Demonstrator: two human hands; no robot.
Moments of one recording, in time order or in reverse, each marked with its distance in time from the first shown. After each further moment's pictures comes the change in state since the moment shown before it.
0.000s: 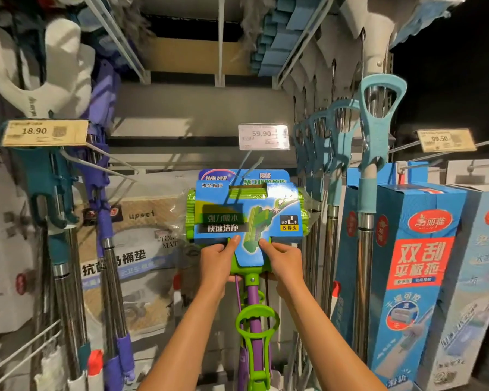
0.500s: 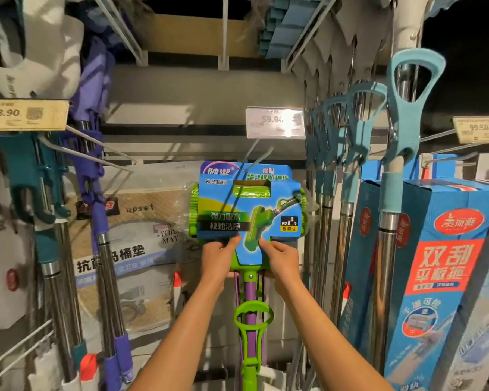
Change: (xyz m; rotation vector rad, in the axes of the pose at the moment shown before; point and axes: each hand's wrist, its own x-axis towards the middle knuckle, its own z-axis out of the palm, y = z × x) left_hand 0.051 -0.031 -0.002 0.056 -0.019 -0.033; right_hand 0.049 0.045 0.016 0.005 -0.044 0.035
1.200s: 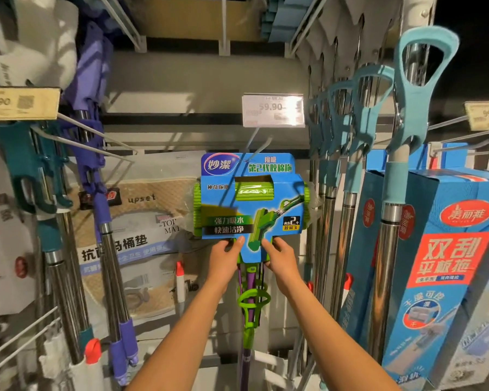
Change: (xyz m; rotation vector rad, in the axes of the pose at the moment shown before) left_hand -0.009 -0.022 0.008 0.119 -0.034 0.011; right_hand 0.004 0.021 -0.007 -0.037 -0.101 -0.016
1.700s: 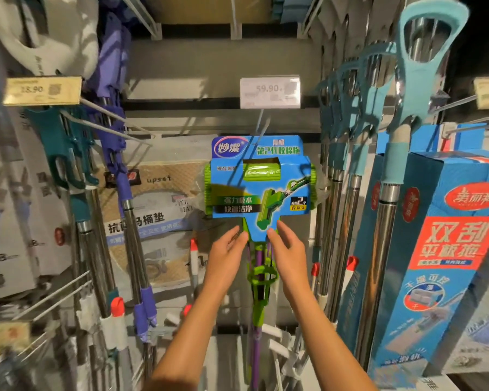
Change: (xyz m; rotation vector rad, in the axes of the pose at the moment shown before) left_hand -0.095 0.029 -0.013 0.043 0.008 0.090; right_hand -0.080 -0.031 -0.008 -0.019 0.022 -0.097
